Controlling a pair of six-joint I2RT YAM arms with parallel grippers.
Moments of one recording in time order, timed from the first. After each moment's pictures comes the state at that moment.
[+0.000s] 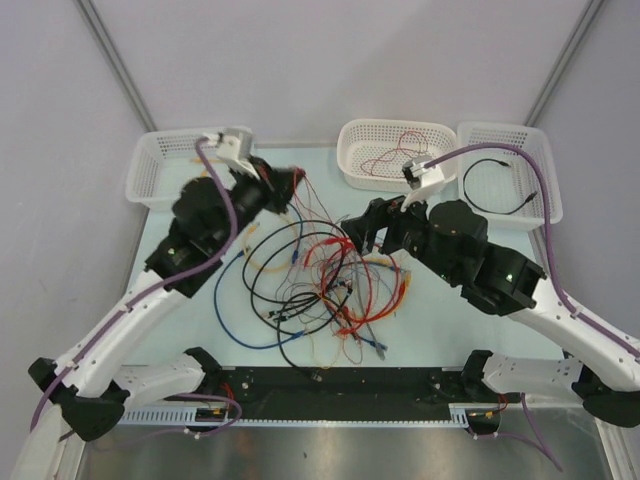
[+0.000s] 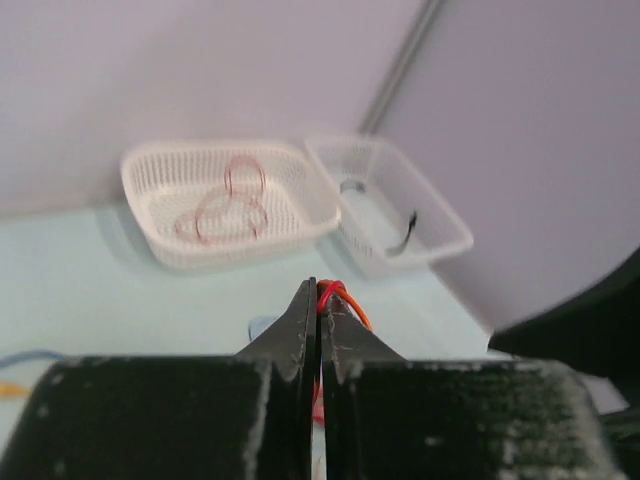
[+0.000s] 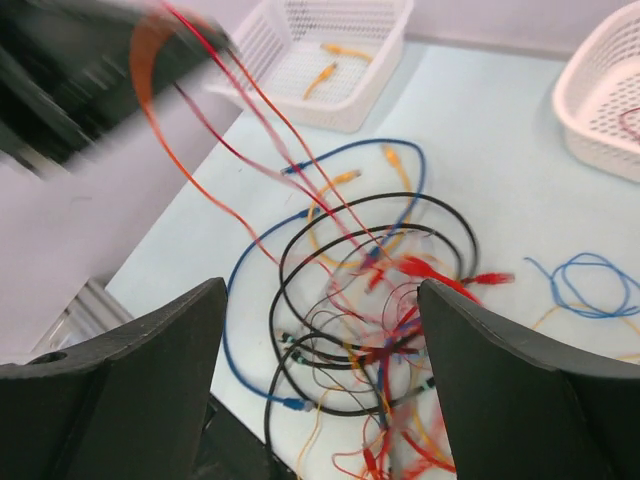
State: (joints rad) left arm -0.70 1.02 1.12 -0.08 -0.05 -0.38; right arm 1.02 1.05 1.32 -0.45 0.29 0.42
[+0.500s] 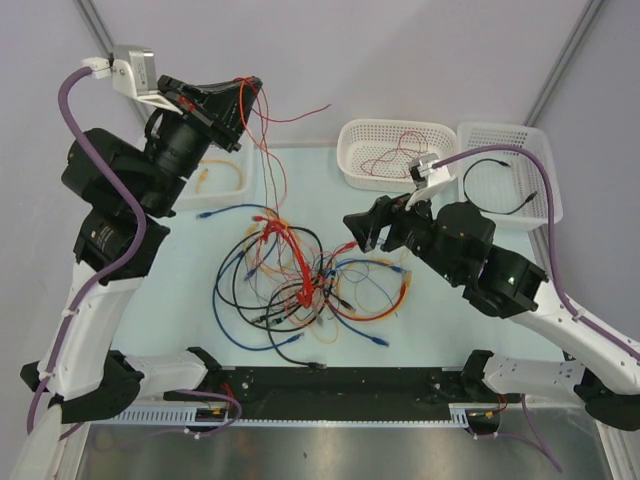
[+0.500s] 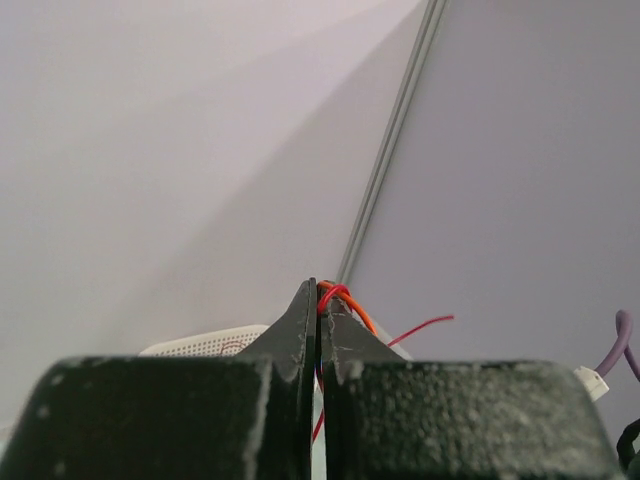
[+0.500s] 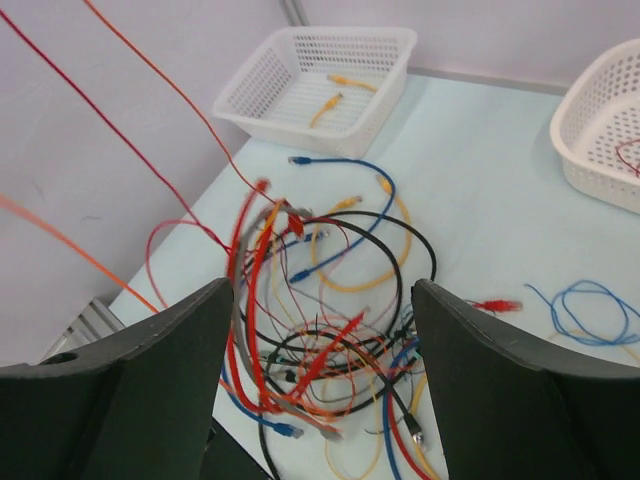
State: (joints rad) left arm -0.65 1.19 1.88 -0.27 -0.04 -0.29; right arm 1.00 1.00 1.28 -0.39 0.31 0.40
